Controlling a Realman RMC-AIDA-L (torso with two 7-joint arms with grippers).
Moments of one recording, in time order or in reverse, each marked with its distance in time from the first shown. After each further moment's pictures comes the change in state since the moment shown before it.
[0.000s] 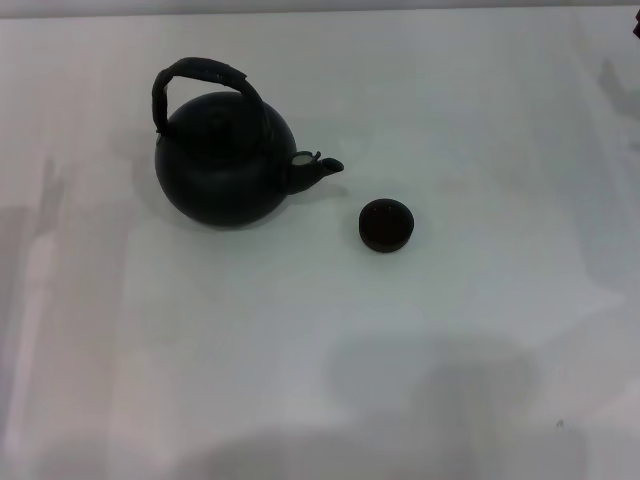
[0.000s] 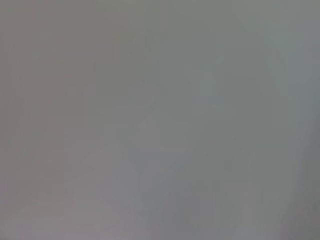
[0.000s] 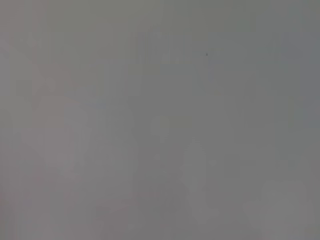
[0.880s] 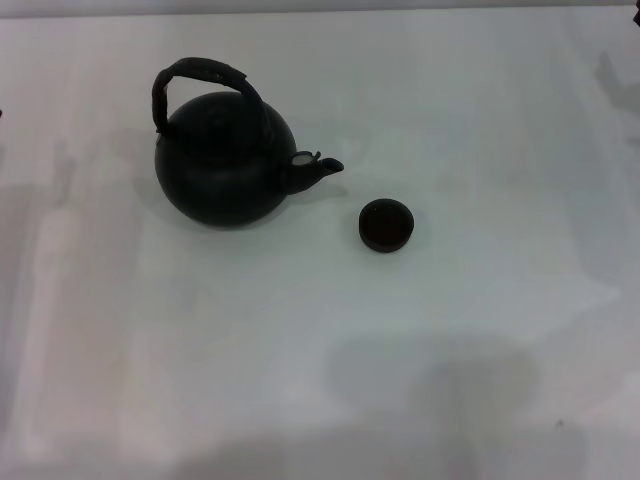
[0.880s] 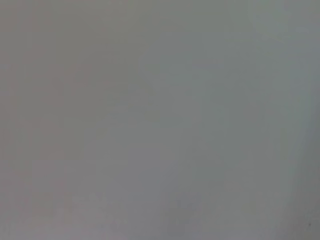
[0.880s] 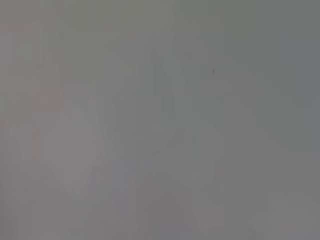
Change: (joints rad) left arm -0.064 0.003 -0.002 -0.017 -0.019 -0.007 0.005; right arm 0.009 0.000 0.004 -0.005 0.003 0.020 -0.005
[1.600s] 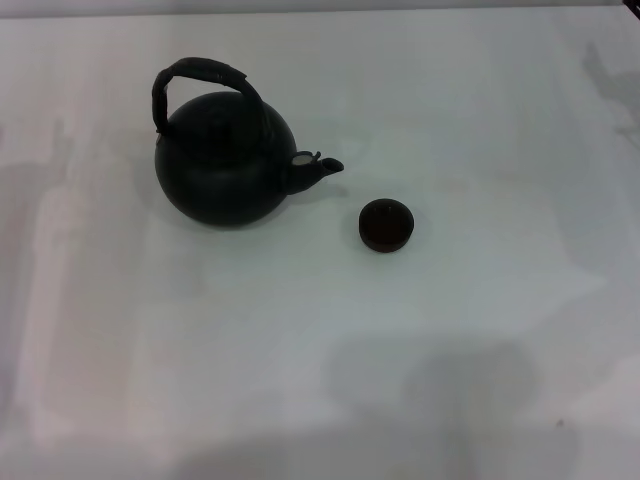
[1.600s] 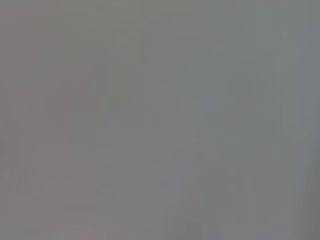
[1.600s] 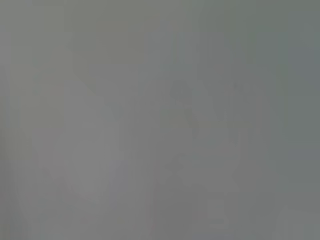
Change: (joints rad) left arm -0.059 0.000 0.000 -0.030 -0.057 -0.004 0.000; right arm 0.028 0.001 -0.004 -0.004 -0.001 0.007 -0.035
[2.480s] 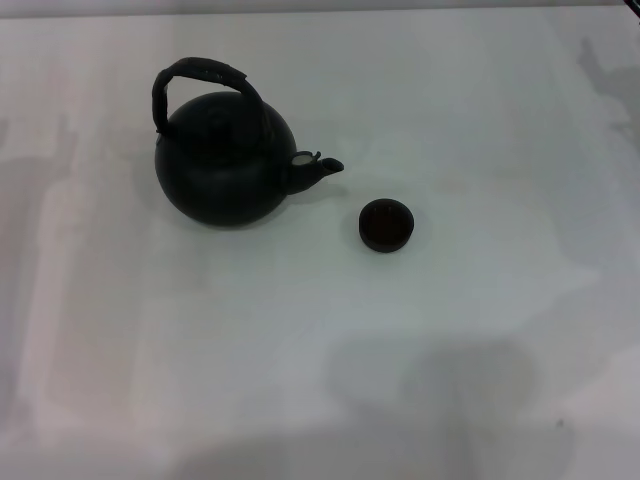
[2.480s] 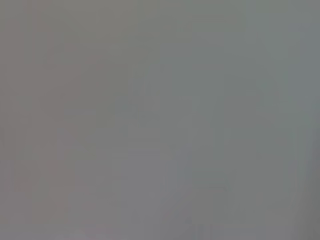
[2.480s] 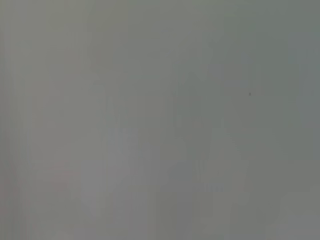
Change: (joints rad) left arm -0.019 0.000 0.000 -0.007 -0.003 -0.011 0.002; right arm 0.016 0.000 0.004 0.000 0.002 -0.006 -0.036
